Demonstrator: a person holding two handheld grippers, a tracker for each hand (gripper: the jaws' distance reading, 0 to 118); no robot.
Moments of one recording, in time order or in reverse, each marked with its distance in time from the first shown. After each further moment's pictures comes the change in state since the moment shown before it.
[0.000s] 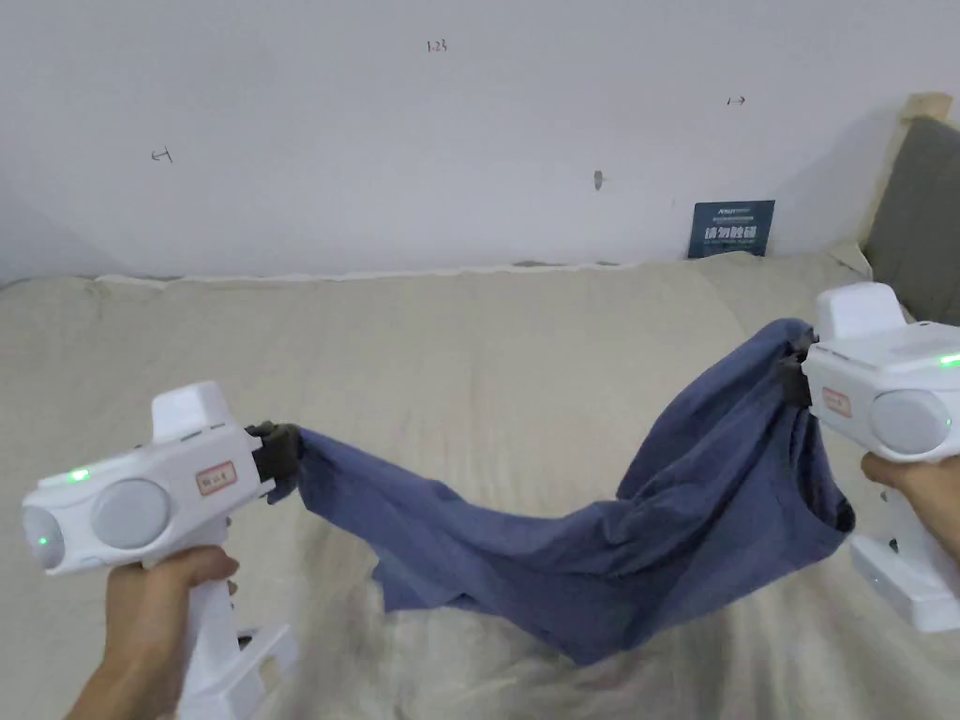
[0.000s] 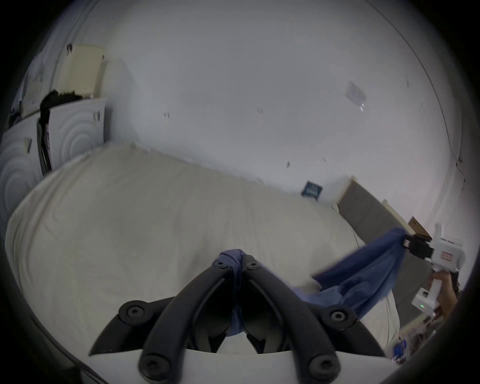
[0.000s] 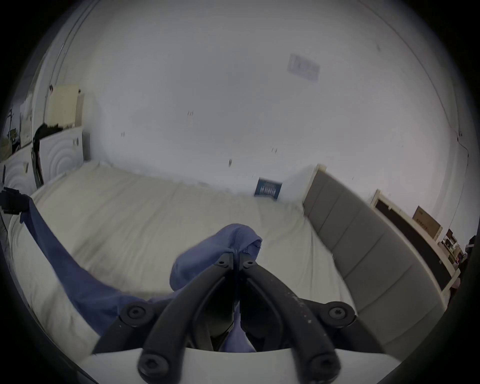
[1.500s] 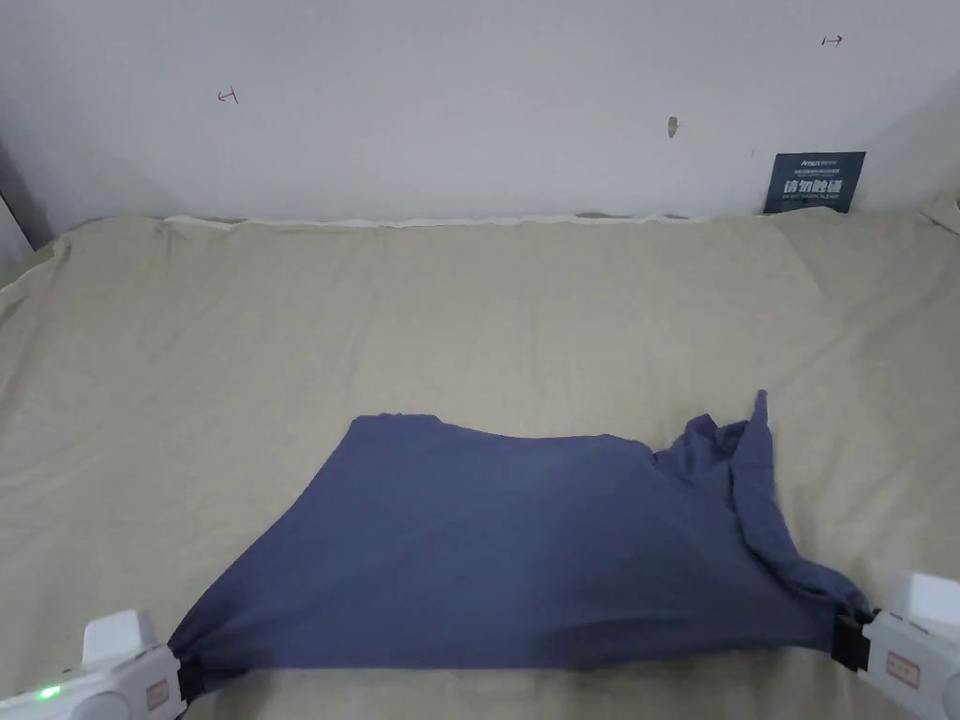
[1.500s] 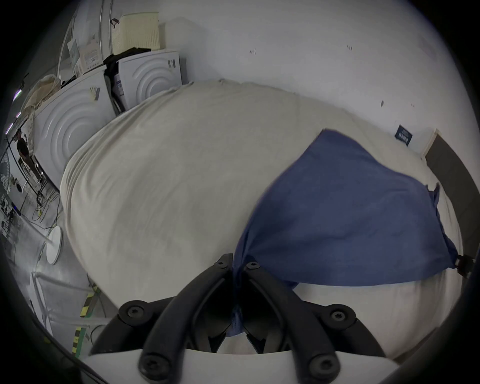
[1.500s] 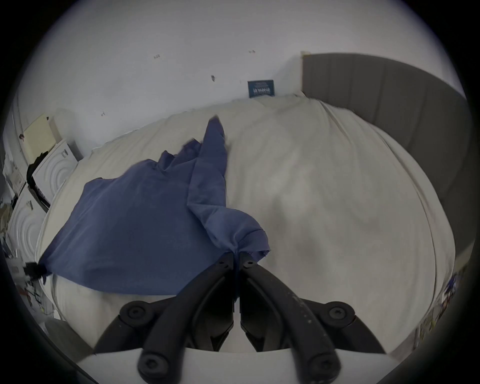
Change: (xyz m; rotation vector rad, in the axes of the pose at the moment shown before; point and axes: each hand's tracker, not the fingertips) left arm -0.171 -0.212 0.032 -0.372 0.457 0.033; right arm -0.045 -0.263 -0.004 -0.431 0.109 -0.367
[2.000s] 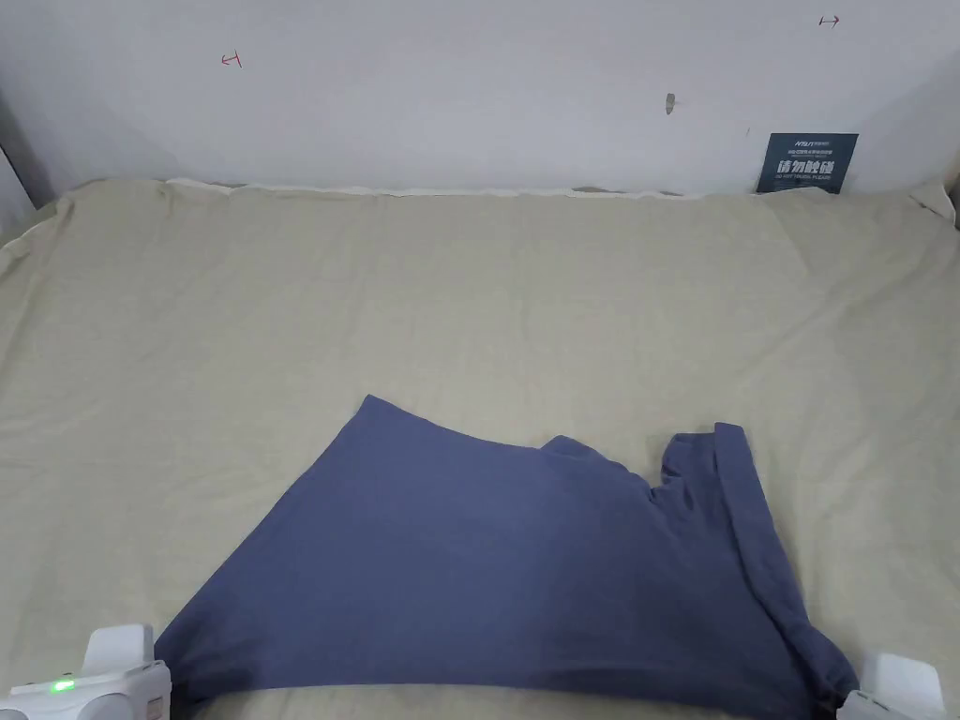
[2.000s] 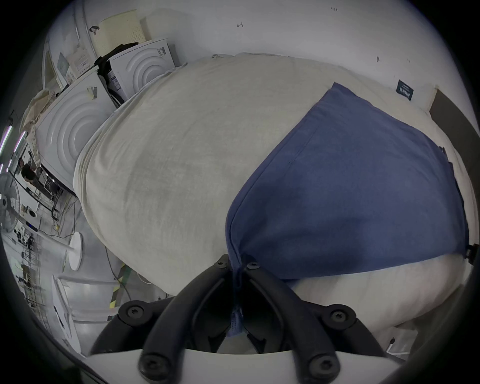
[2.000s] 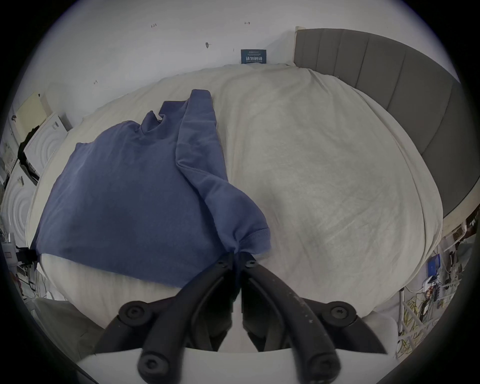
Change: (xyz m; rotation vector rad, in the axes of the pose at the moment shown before) left arm -0.001 -0.050 0.015 -0.124 0.102 -0.149; right arm 0.007 -0.069 0.024 -0.160 -0.085 0.052
